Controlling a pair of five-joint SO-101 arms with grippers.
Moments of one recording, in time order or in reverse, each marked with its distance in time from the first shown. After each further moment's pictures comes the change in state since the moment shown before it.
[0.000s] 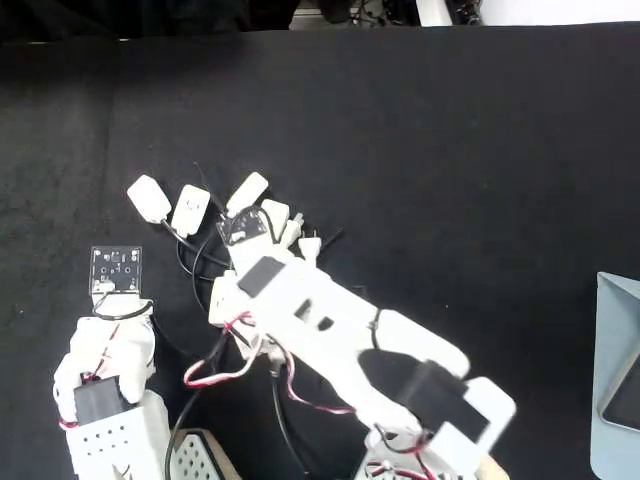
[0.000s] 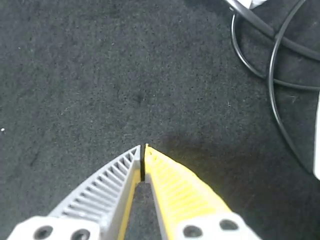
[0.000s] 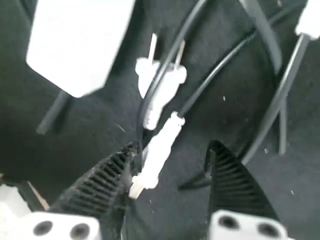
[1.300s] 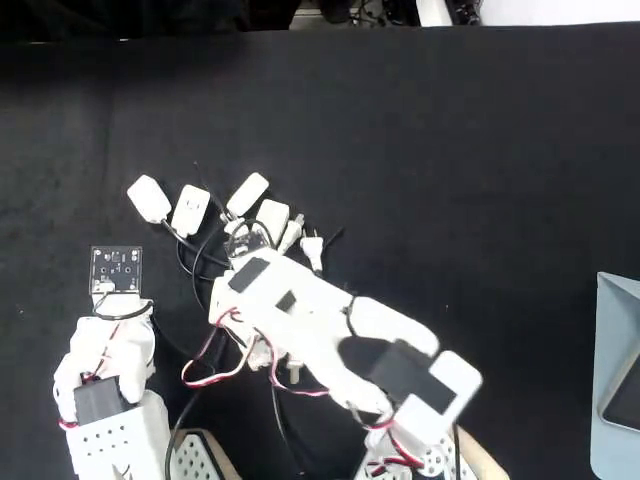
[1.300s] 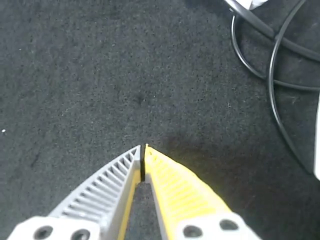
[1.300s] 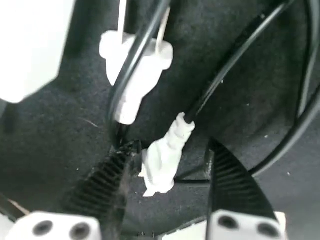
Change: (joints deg) left arm 0.0 0.0 0.0 -0.1 -0.1; right arm 0.0 10.7 -2.9 3.6 0.0
